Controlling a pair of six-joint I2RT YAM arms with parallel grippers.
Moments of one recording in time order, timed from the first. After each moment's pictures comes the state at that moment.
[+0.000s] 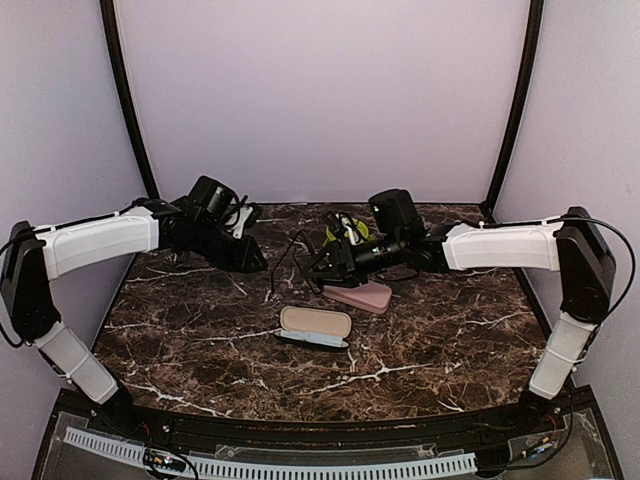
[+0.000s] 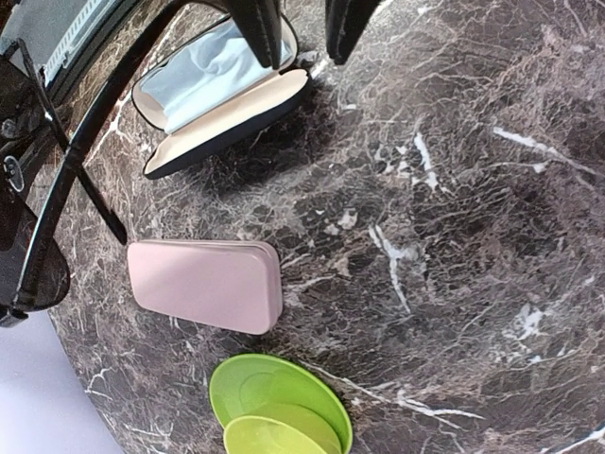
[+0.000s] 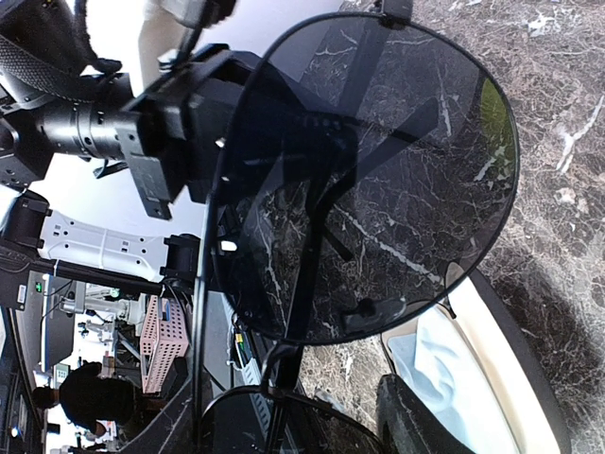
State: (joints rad) left arm -0.58 1.55 1.20 -0.55 0.25 -0.32; right arm 0.80 1.76 1.20 0.02 -0.75 0.70
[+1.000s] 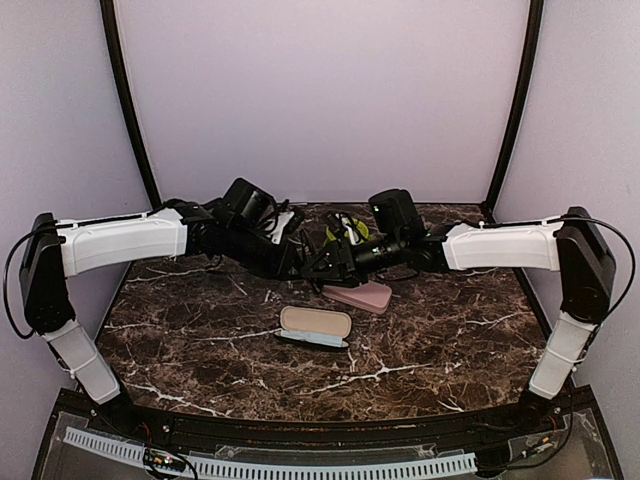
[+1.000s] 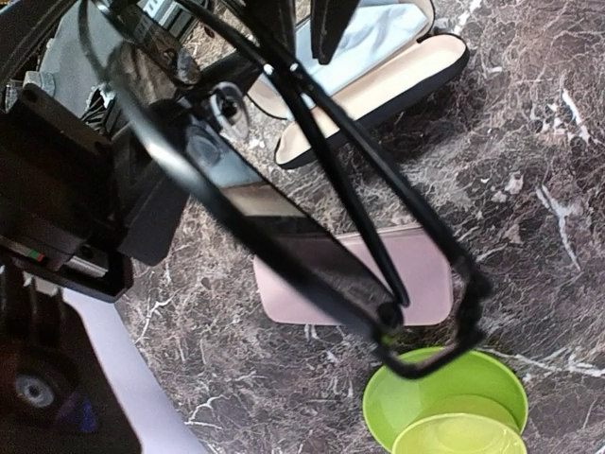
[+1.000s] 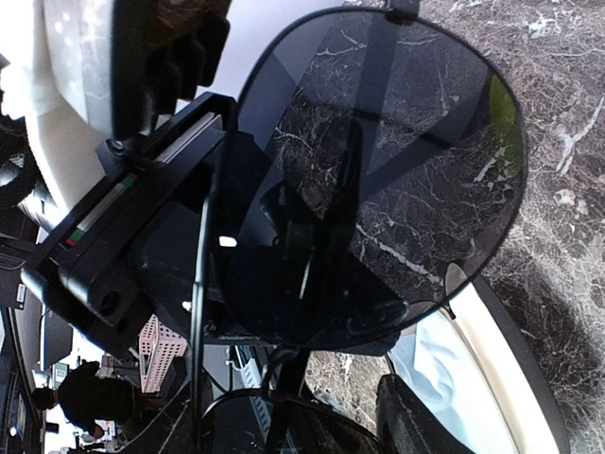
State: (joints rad) left arm -0.76 1.66 1.30 -0.47 0.34 -0.41; right arm 0.80 1.76 1.20 0.02 -0.75 0.70
